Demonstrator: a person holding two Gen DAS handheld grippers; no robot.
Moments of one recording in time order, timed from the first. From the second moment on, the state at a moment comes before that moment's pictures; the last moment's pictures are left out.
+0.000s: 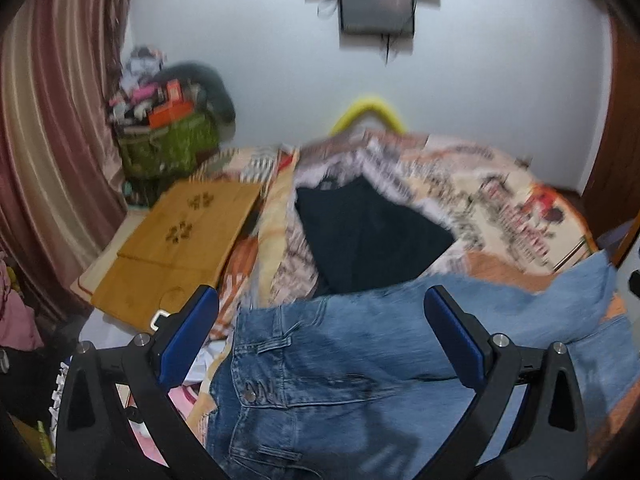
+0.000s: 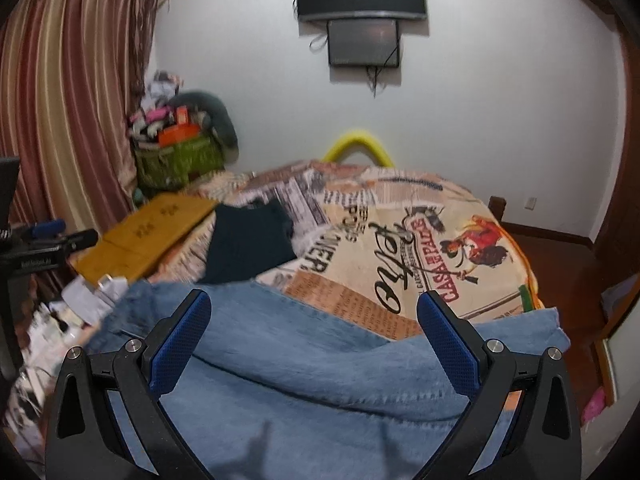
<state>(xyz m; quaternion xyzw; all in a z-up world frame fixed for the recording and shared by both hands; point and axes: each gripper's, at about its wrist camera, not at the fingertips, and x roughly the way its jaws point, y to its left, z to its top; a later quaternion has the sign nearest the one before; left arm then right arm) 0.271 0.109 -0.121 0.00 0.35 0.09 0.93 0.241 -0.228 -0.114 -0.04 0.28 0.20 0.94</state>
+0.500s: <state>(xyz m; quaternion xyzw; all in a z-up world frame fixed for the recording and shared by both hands) 0.375 0.173 -0.252 -0.03 0.53 0.09 0.84 0.360 -0.217 -0.212 -0.06 0.46 0.26 0.85</state>
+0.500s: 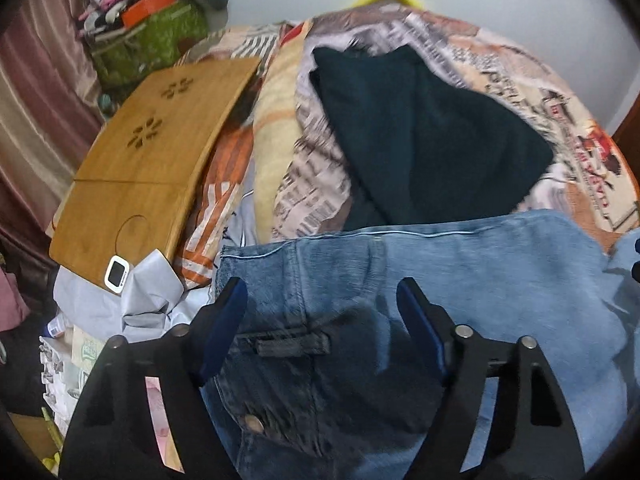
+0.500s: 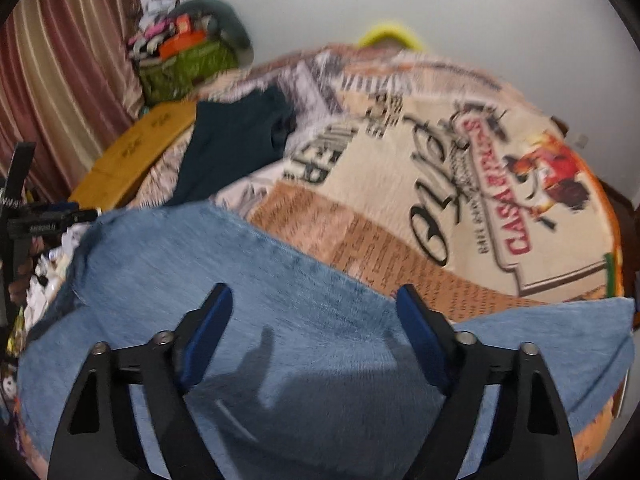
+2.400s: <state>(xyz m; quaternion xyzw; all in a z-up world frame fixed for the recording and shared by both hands) 0.375 0.172 -0.252 0.00 0.49 0.12 0.86 0.398 -0.189 -0.266 -0.14 0.50 0.30 0.80</state>
